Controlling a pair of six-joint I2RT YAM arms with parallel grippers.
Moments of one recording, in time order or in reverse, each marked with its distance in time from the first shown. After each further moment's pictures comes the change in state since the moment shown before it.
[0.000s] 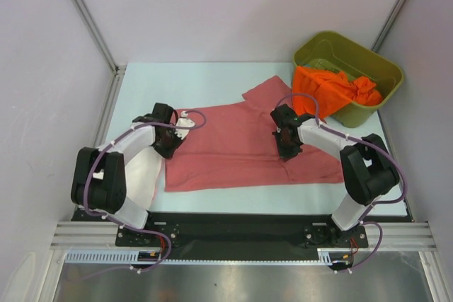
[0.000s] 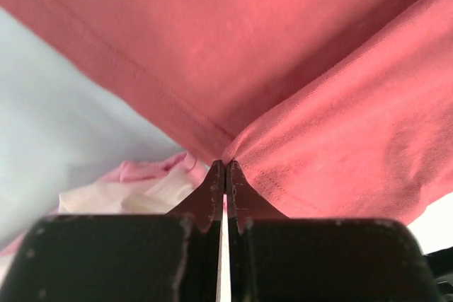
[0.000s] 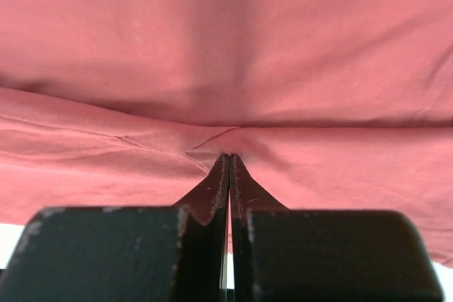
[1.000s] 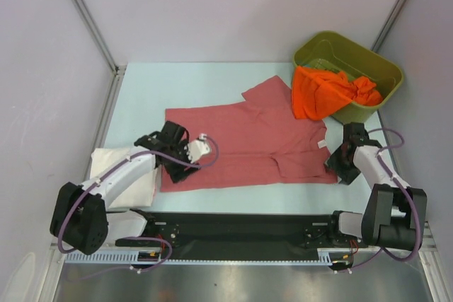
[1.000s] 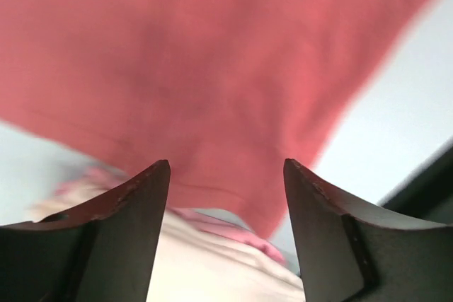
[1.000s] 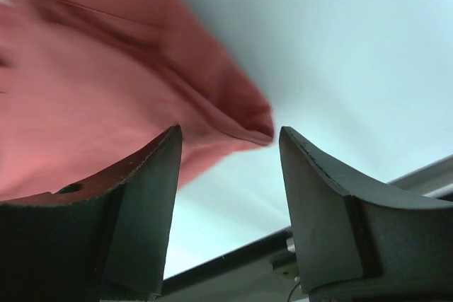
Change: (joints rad) left arm -0.213 -0.306 -0.111 -0.053 0.046 0.134; right arm -0.621 -0.421 -0.332 -0.032 0.045 0.372
